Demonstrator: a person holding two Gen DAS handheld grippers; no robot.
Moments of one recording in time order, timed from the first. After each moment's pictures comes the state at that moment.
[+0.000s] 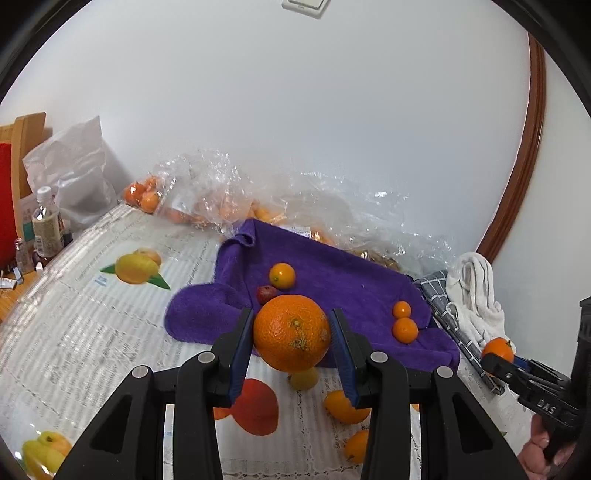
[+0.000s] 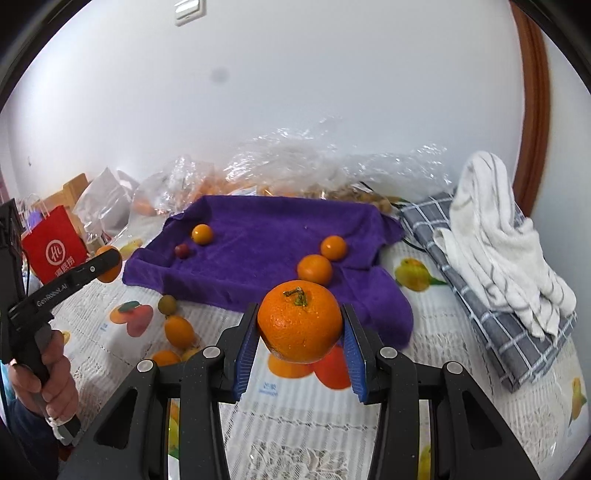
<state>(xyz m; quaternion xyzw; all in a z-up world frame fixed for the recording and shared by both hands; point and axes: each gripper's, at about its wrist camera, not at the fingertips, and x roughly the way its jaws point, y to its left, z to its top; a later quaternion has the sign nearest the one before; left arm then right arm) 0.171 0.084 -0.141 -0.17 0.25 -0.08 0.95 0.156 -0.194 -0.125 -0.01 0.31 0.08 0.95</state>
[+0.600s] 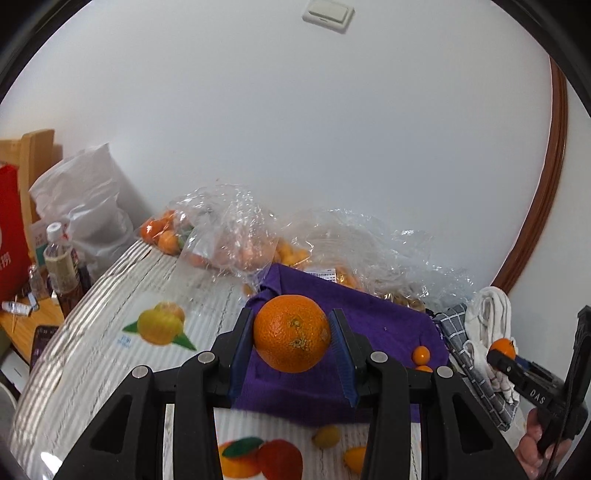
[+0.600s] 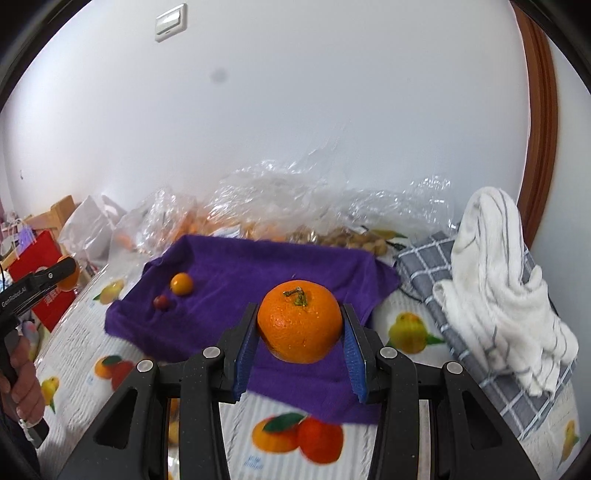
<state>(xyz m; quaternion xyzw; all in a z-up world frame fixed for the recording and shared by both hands) 0.220 0.109 -0.099 -0.17 0.25 -0.04 0.95 0.223 -0.204 -0.096 0.00 0.29 0.06 0.95</state>
